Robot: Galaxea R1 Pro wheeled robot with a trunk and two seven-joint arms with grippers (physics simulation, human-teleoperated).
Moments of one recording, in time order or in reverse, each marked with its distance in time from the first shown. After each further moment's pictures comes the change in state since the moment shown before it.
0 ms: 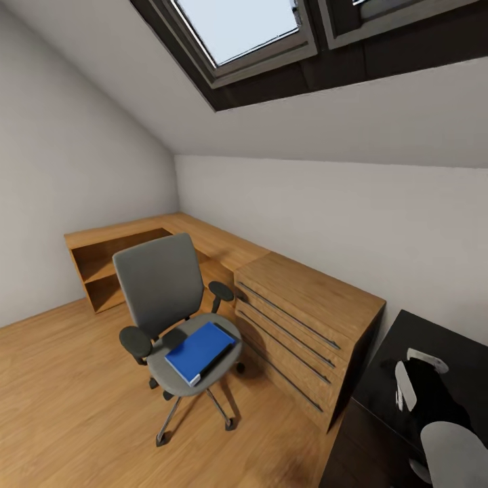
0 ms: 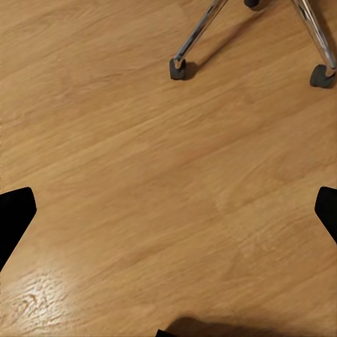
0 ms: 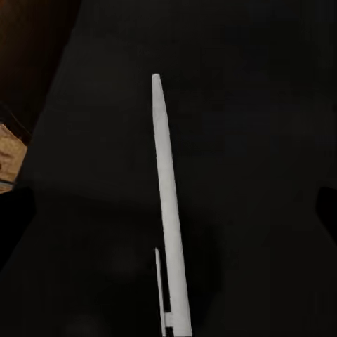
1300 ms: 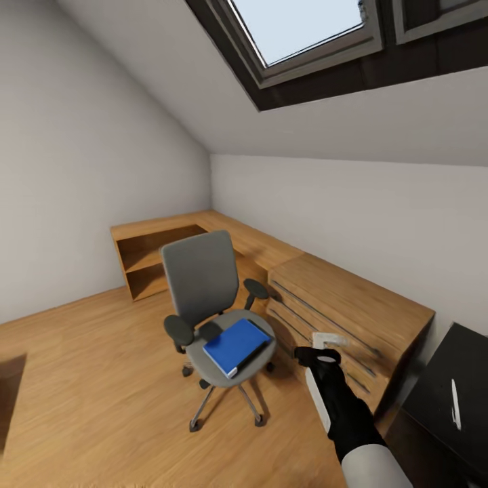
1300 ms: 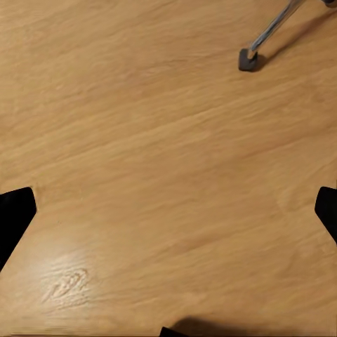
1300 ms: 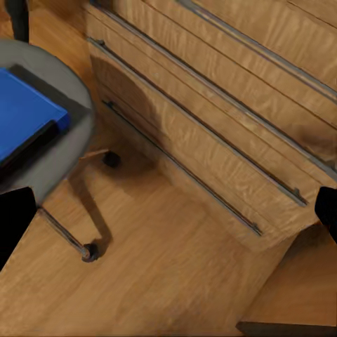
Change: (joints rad) left arm 0.000 0.006 0.000 0.005 0.000 0.001 0.000; right arm 0.114 0.319 0.395 -0.229 0.103 -0.066 -0.013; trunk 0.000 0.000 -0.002
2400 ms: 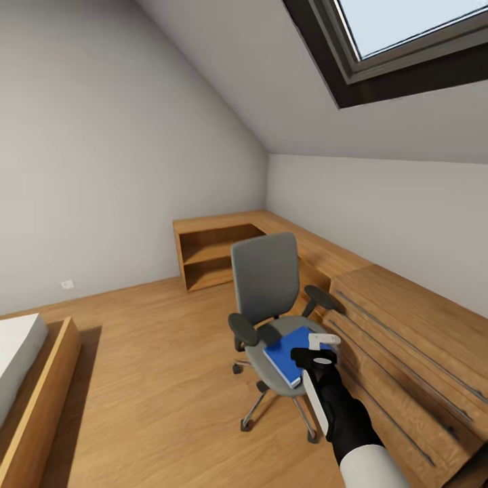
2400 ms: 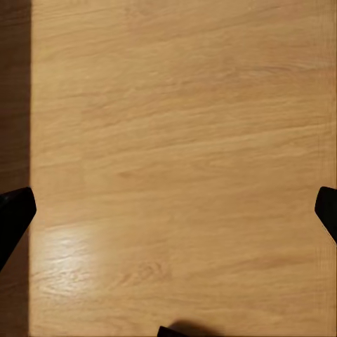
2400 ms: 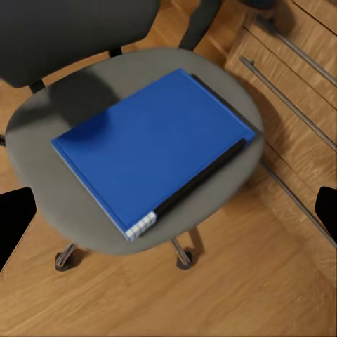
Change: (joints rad) left arm 0.000 -0.001 -0.001 0.002 0.000 0.000 -0.008; right arm 0.000 -0.001 0.030 0.020 -0.001 -0.014 0.002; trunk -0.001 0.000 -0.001
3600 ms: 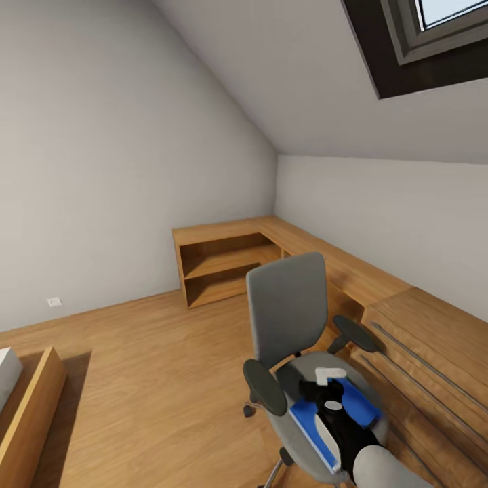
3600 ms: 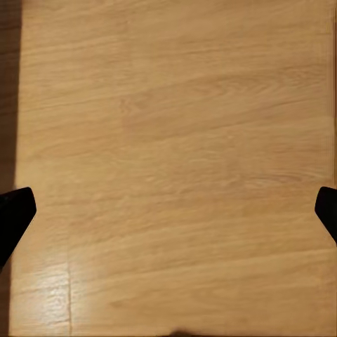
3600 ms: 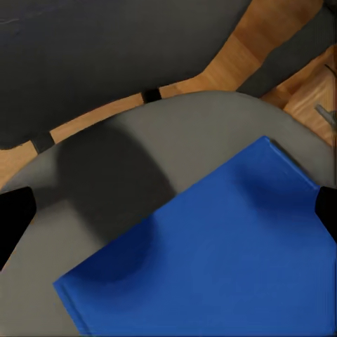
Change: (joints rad) left arm 0.000 0.001 -0.002 -0.010 0.000 -0.023 -0.001; right arm -0.088 -0.096 0.002 0.628 0.011 -0.548 0.077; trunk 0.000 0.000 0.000
